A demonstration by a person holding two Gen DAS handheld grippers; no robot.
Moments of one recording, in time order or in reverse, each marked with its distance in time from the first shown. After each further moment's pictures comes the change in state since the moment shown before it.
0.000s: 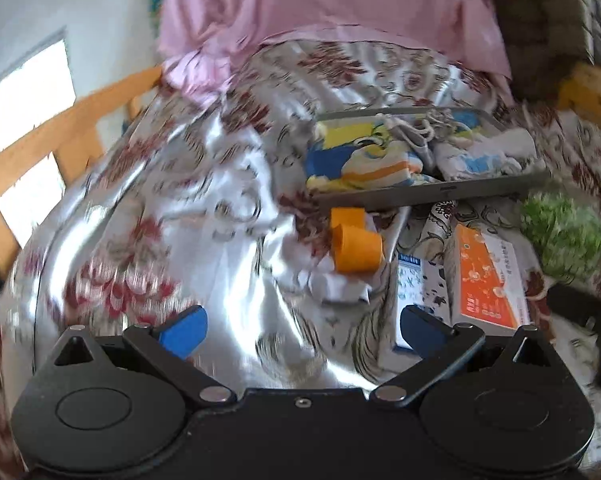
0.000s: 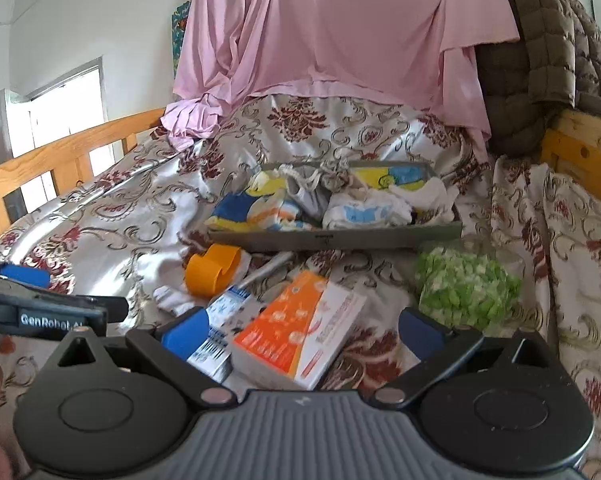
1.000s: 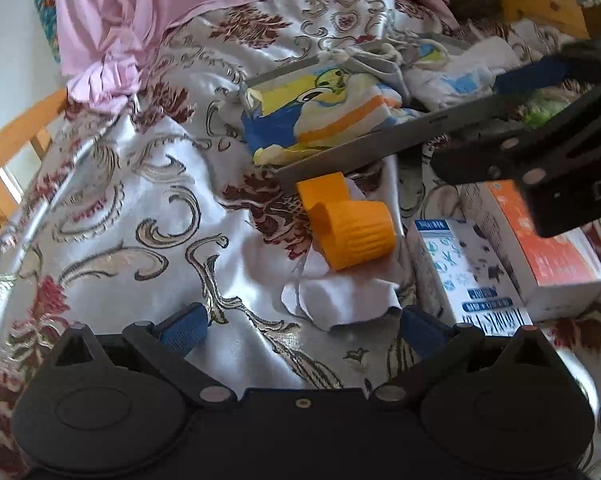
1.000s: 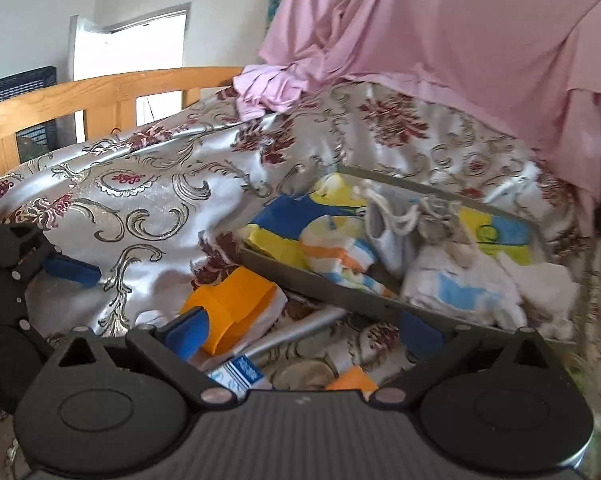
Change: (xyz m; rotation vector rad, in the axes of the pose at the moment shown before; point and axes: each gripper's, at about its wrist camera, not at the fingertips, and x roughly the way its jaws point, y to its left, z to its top) left arm 0.105 0.008 0.008 0.237 0.073 -0.138; right arm 0.134 0.030 0.053 -0.284 0.055 0.199
